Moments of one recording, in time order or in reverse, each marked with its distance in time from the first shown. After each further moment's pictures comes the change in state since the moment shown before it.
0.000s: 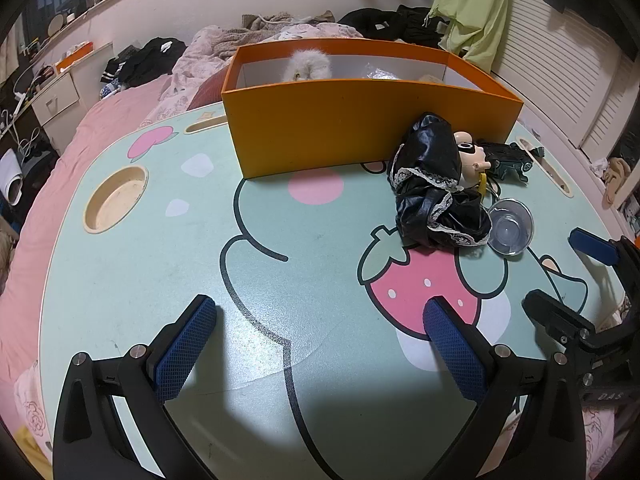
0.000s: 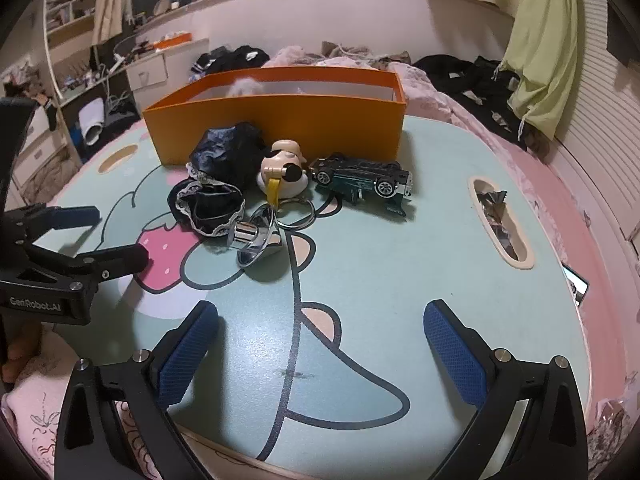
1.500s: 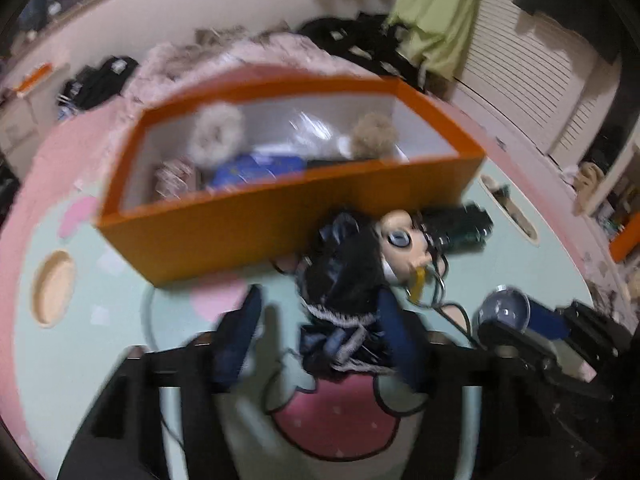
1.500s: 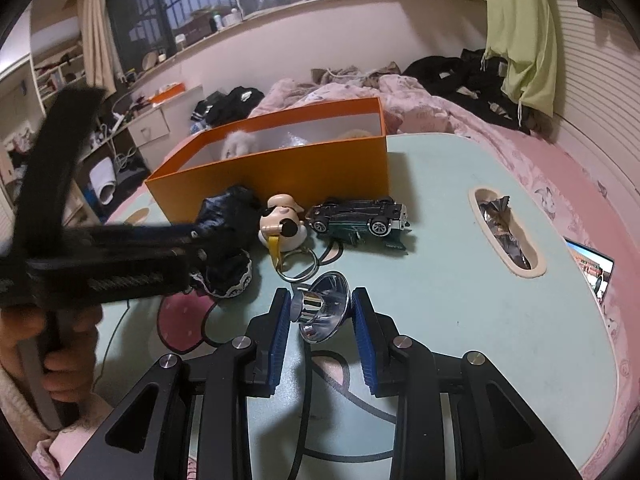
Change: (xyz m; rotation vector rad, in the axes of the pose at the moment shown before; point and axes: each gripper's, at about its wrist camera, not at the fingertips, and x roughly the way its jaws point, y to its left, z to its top) left arm 0.021 -0.040 0.068 0.057 -0.004 -0.170; right arm -0.007 -0.017 0.014 0.161 -0.101 0.103
